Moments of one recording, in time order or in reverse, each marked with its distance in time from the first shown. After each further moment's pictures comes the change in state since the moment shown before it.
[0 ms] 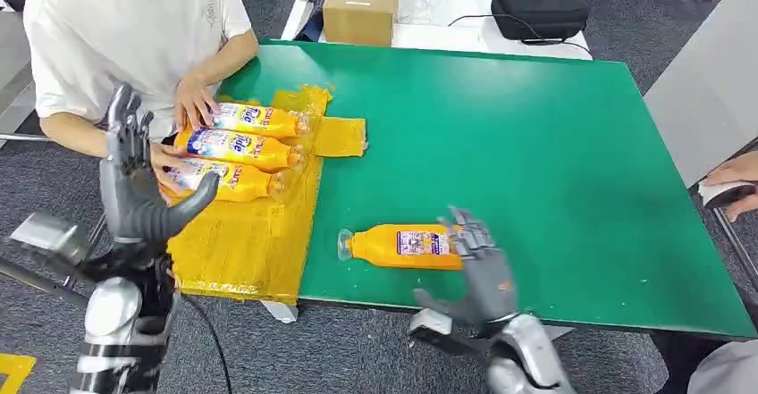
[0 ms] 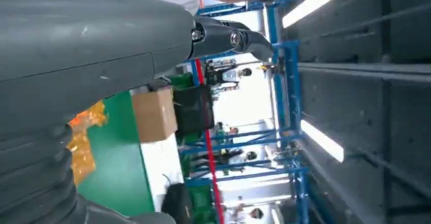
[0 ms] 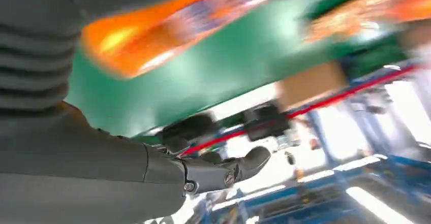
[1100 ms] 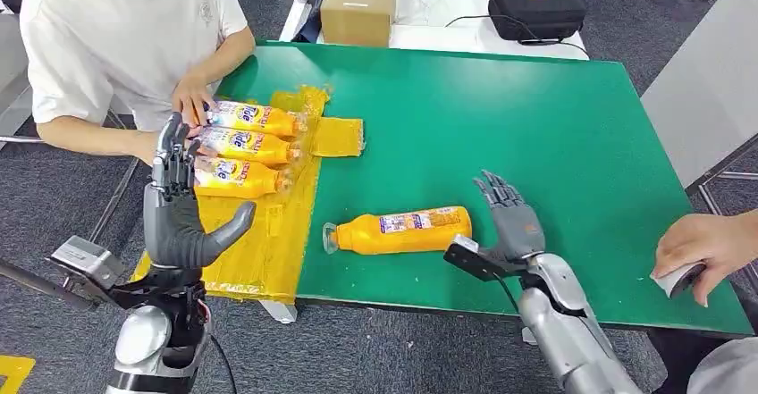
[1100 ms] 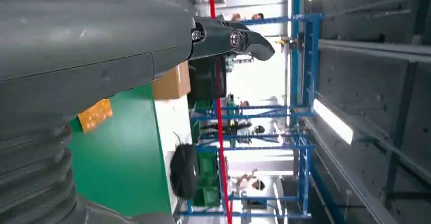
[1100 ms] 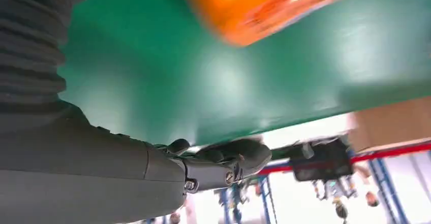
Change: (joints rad) left arm 0.045 -0.077 -0.106 0.014 -0.001 0.001 0.037; right arm -0.373 0.035 -0.058 0.448 -0.012 0.183 0.009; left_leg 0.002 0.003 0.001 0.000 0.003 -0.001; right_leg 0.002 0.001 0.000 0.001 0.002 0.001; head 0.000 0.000
